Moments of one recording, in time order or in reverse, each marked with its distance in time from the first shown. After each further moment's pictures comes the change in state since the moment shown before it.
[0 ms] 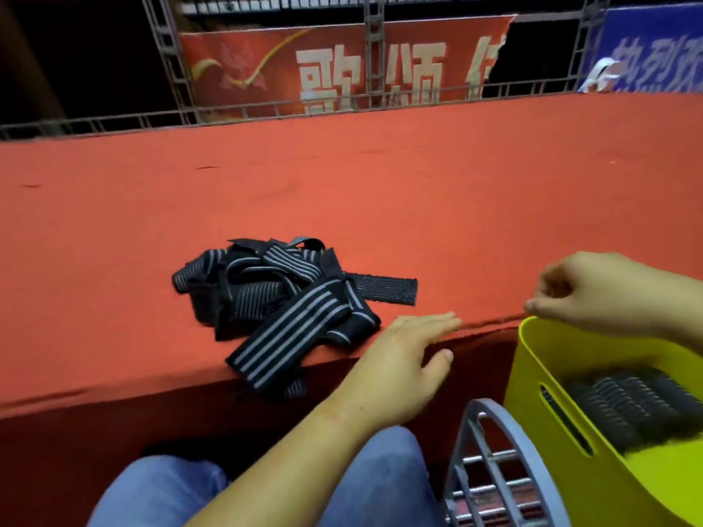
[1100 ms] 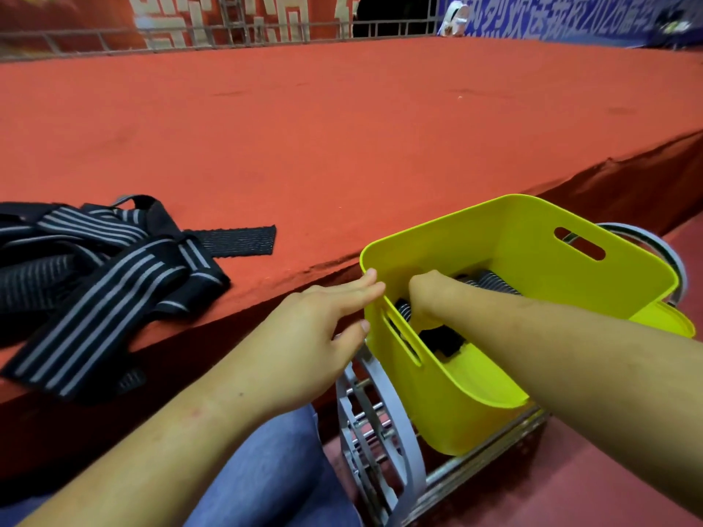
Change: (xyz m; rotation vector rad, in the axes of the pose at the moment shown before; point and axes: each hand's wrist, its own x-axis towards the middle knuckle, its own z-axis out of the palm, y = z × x) left_hand 0.012 0.052 0.043 0.072 -0.285 0.094; right_hand 0.029 0.061 0.152 -0.139 -0.431 0.295
